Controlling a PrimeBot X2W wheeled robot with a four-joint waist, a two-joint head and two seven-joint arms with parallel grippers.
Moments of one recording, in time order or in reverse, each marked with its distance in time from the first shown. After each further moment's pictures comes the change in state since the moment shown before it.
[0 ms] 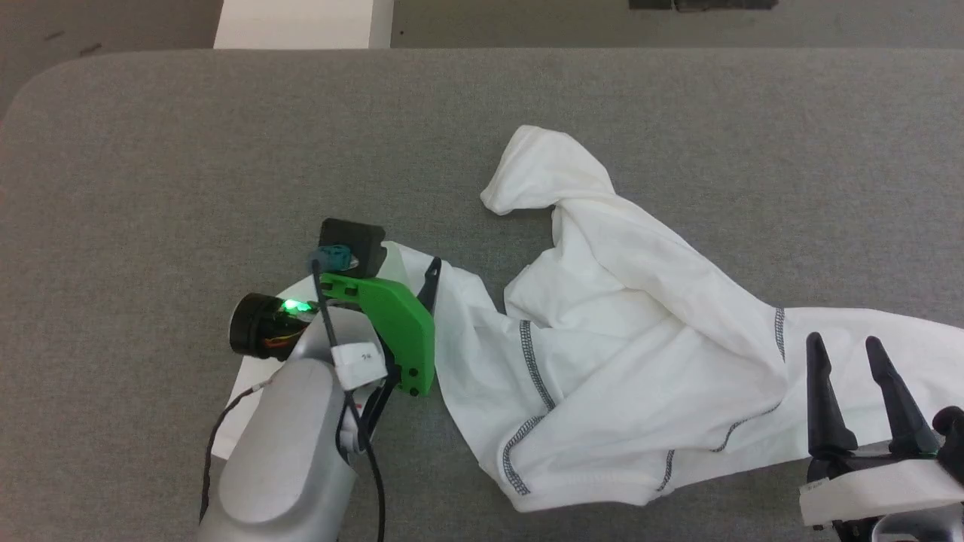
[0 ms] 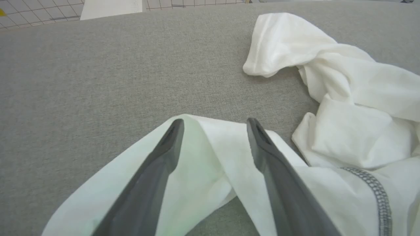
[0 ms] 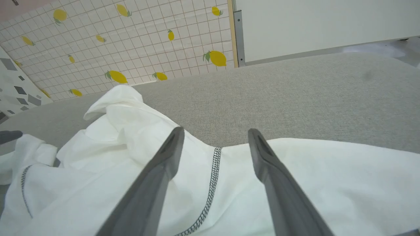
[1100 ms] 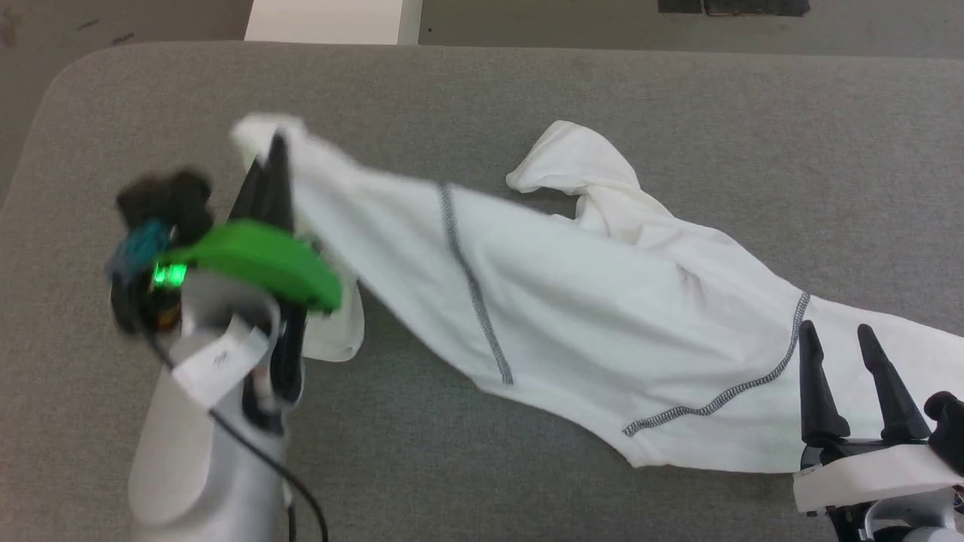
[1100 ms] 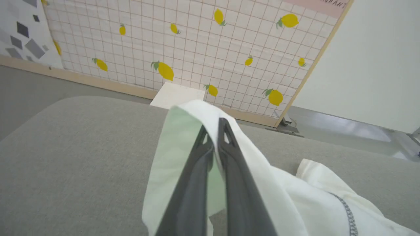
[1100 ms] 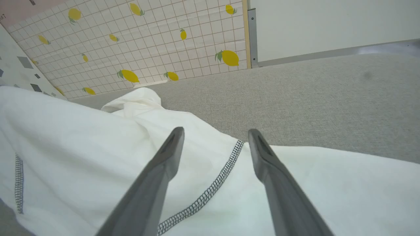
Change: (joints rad) left arm -0.042 0.010 0.191 -0.124 -0.131 0.109 -0.273; right arm -0.045 0.000 0.008 0.033 0.001 0.000 0.007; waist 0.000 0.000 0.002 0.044
